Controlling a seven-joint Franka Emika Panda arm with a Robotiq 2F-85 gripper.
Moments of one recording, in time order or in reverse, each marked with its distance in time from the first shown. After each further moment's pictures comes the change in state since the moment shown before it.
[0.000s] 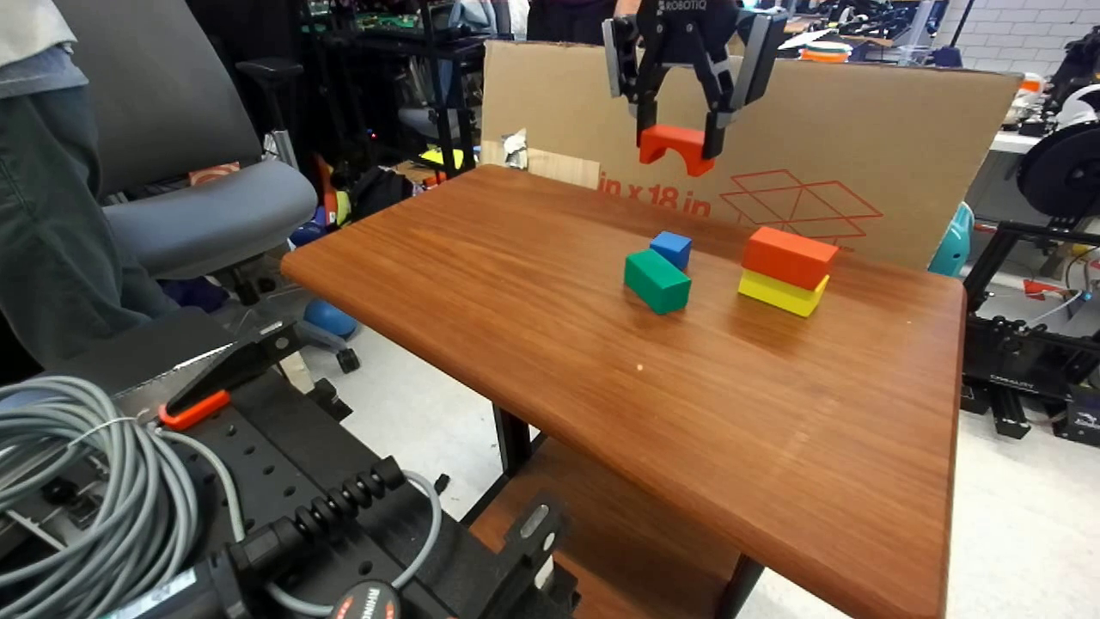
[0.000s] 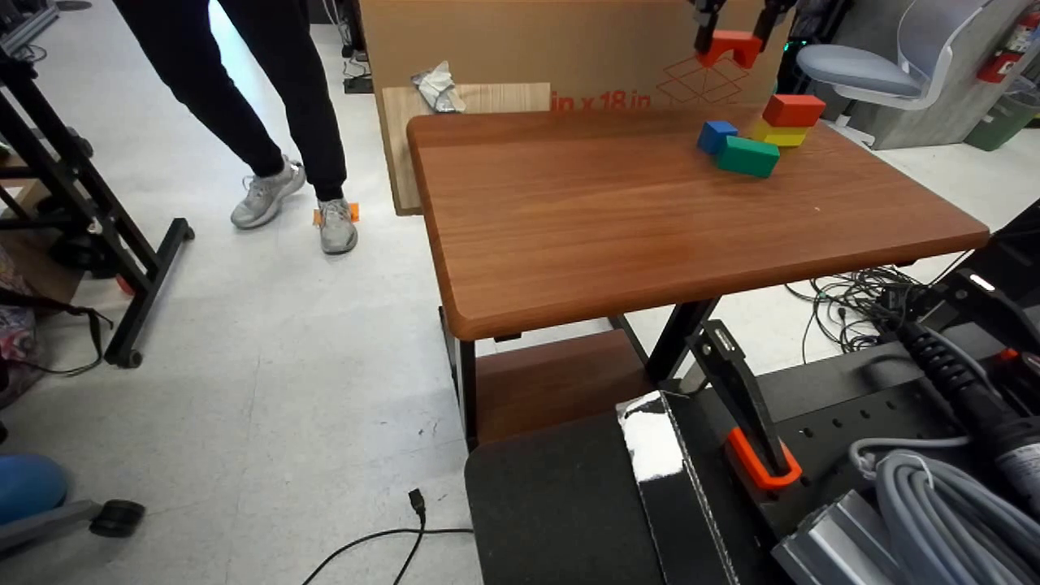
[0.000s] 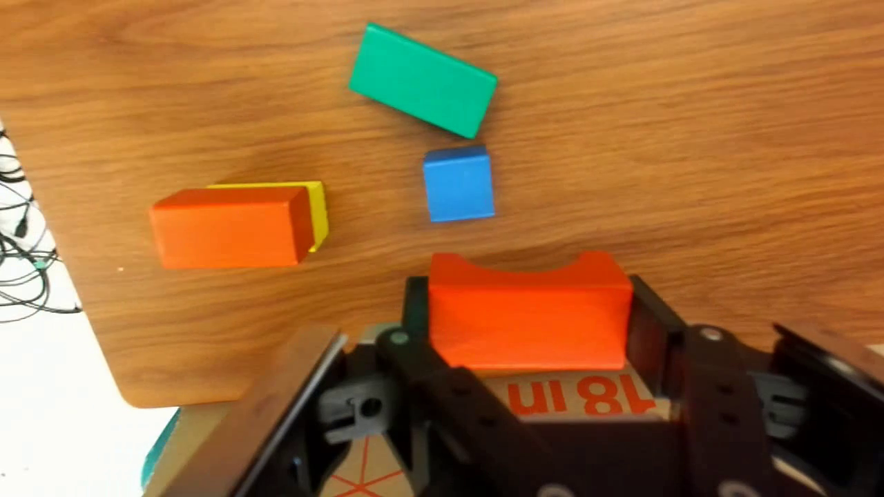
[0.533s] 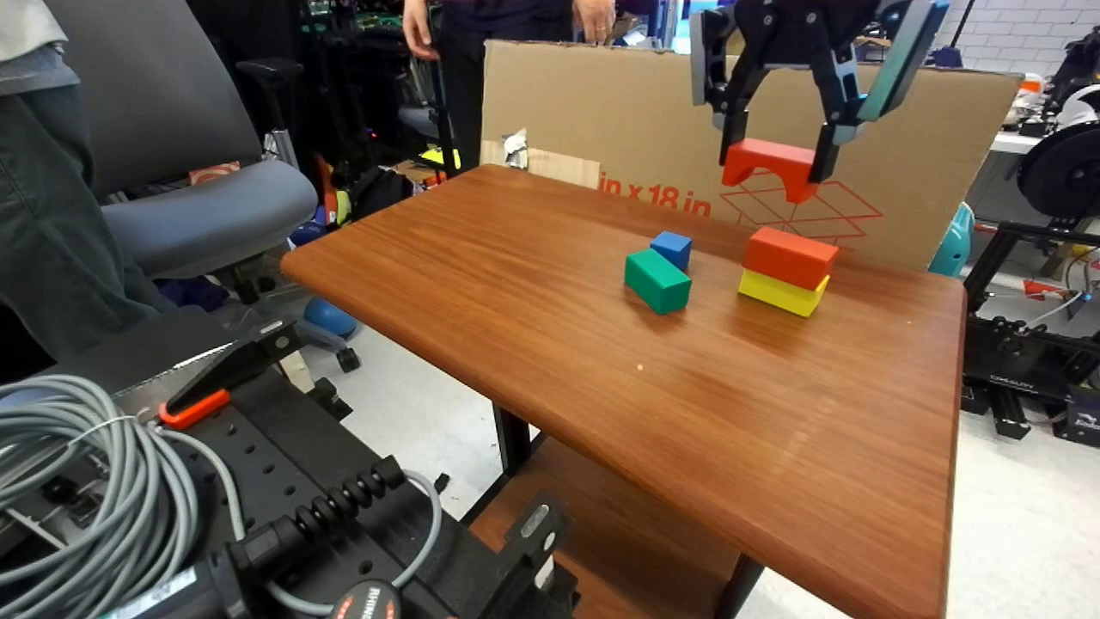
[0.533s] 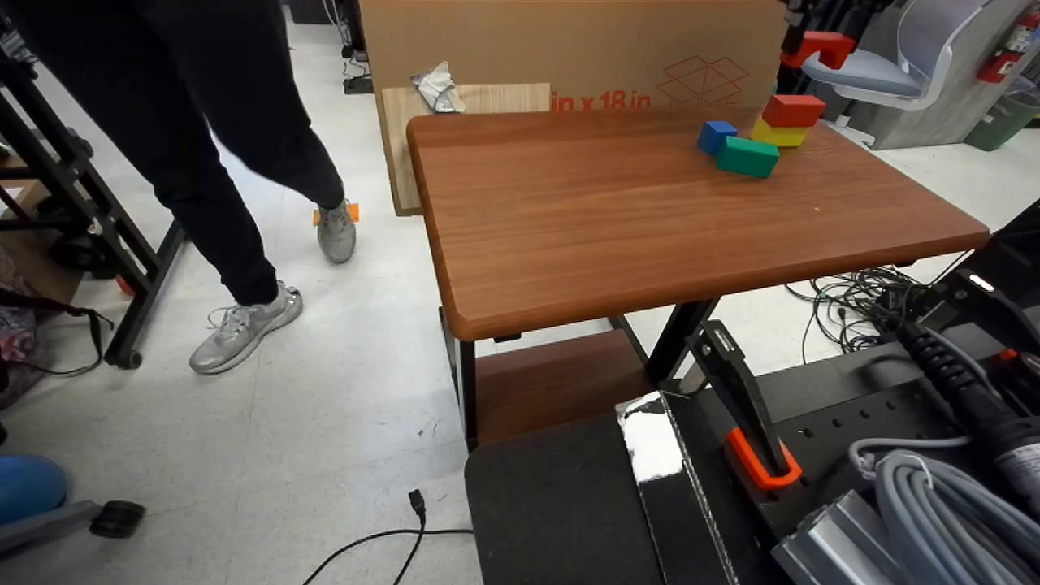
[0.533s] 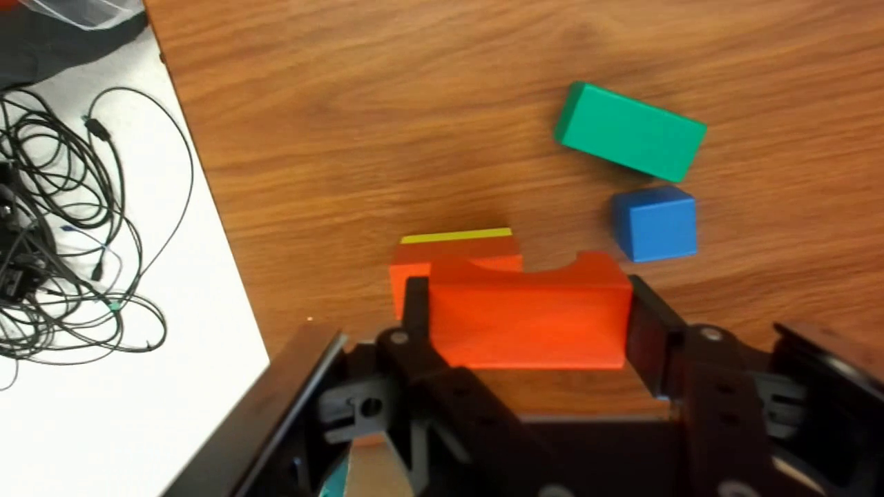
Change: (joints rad) arm -0.099 -0.057 -0.041 -0.063 0.000 -0.025 -0.074
